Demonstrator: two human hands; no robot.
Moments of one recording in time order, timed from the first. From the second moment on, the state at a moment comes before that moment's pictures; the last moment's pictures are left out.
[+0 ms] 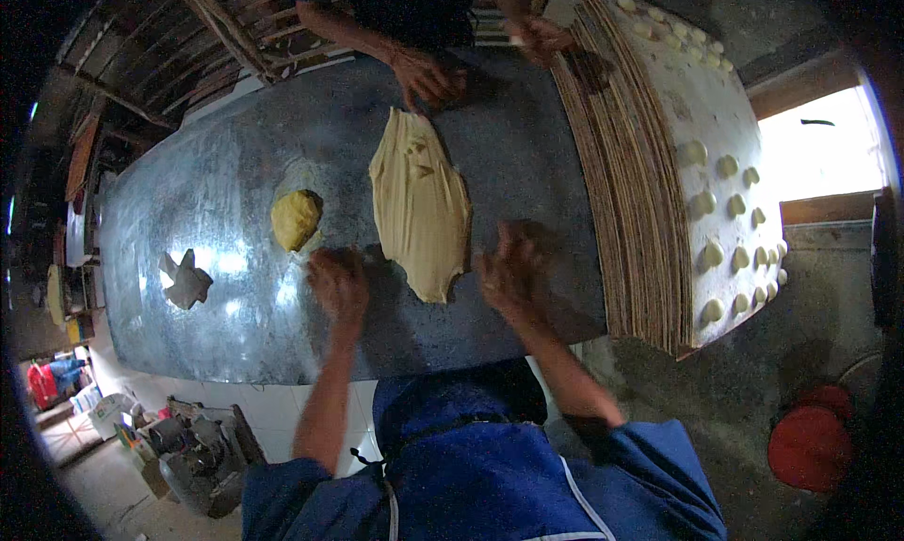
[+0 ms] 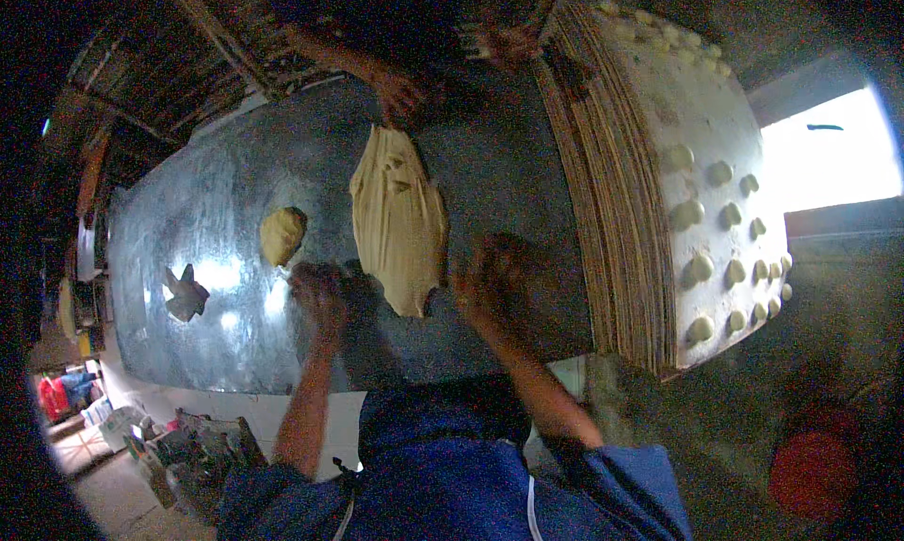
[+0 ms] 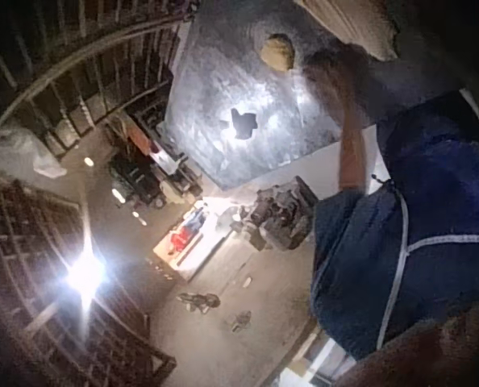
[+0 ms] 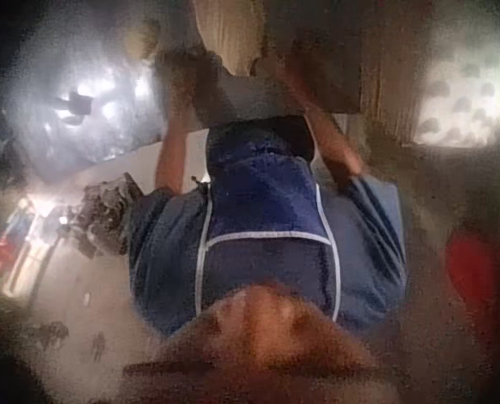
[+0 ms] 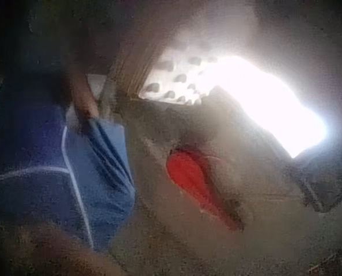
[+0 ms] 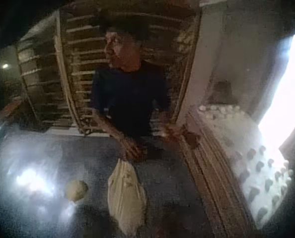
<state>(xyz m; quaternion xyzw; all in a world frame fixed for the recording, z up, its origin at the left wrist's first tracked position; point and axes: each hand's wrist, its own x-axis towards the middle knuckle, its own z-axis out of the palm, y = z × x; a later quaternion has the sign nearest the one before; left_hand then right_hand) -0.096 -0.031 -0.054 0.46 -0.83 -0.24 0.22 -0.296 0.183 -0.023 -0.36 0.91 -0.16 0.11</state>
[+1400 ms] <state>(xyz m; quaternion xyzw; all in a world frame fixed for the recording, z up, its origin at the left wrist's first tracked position) -0.044 0.002 -0.077 0.44 -0.86 -0.21 0.12 -0.353 0.227 -0.064 -0.52 0.80 -0.28 0.09</state>
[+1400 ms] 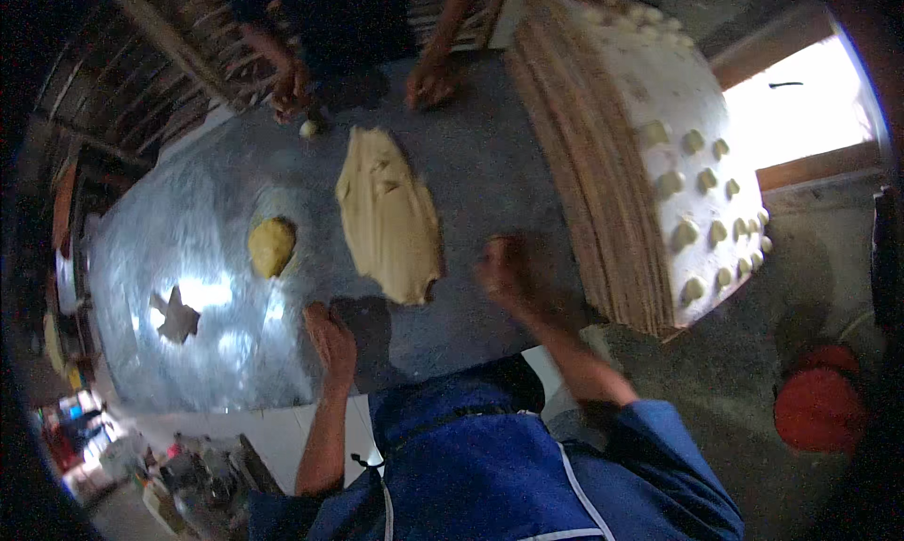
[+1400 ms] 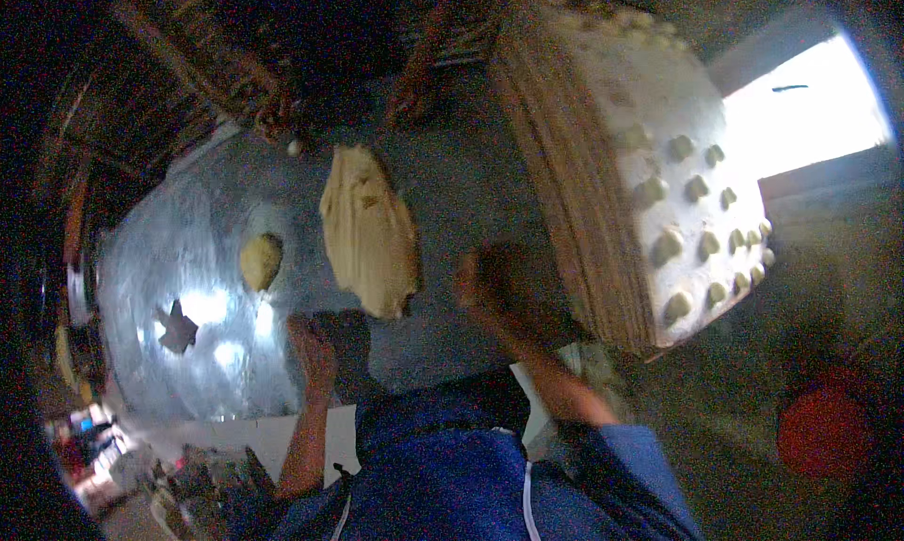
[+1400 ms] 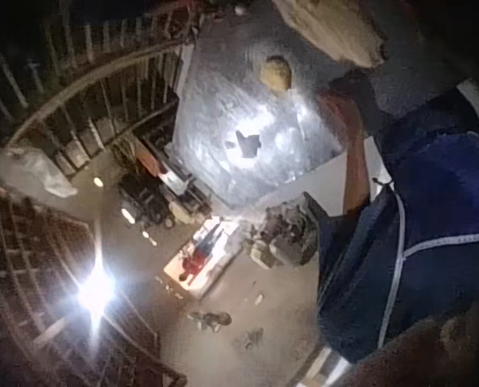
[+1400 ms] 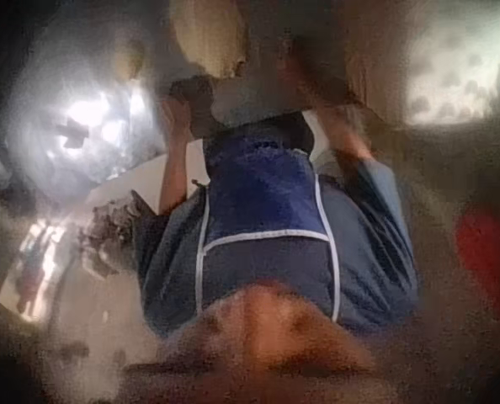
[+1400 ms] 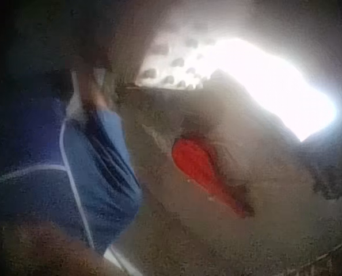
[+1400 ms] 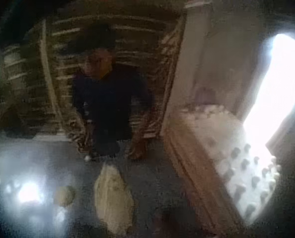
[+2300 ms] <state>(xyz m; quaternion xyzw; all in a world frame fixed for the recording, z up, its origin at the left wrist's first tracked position) -0.747 0.332 0.204 -0.29 -0.91 -0.30 0.03 -0.619 0.507 0.261 -0.16 0.83 -0.34 -0.41</state>
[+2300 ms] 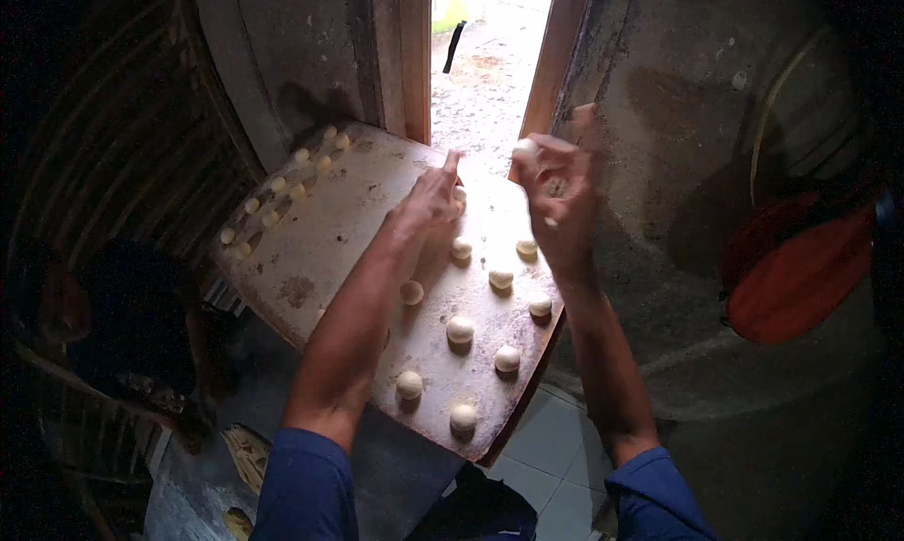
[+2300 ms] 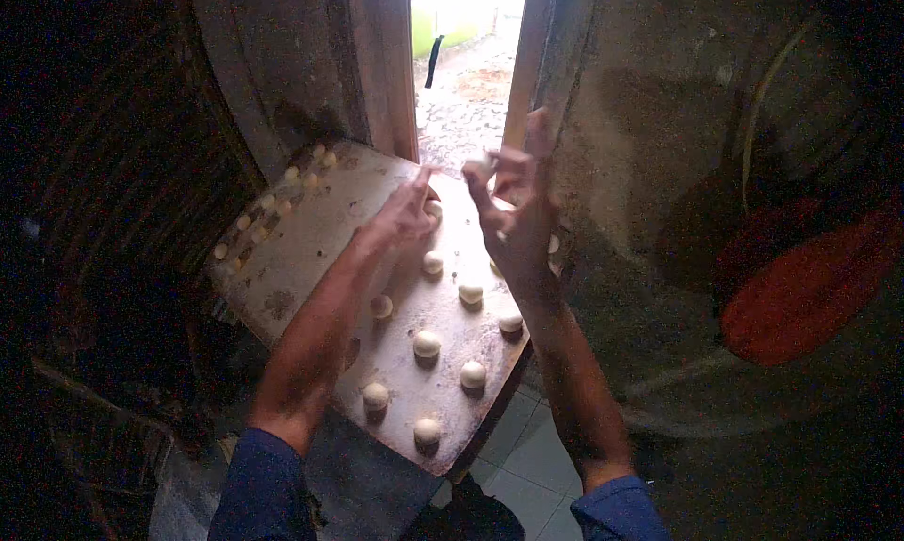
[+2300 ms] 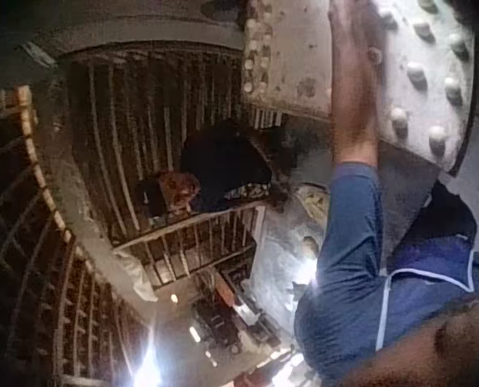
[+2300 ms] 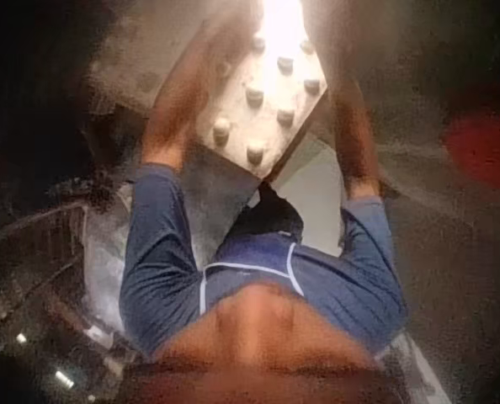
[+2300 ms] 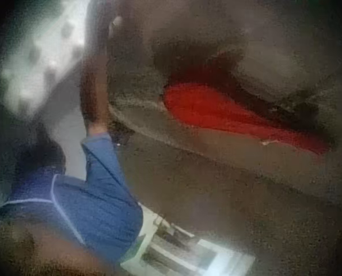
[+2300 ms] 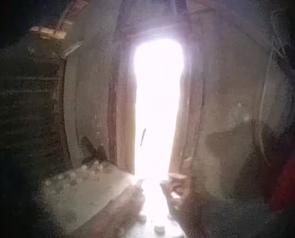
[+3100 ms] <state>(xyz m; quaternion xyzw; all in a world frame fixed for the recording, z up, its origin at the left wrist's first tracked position) -0.136 0.070 -0.017 0.36 -0.86 -0.29 0.21 -0.274 0.261 0.013 -0.26 0.65 -0.49 0.51</state>
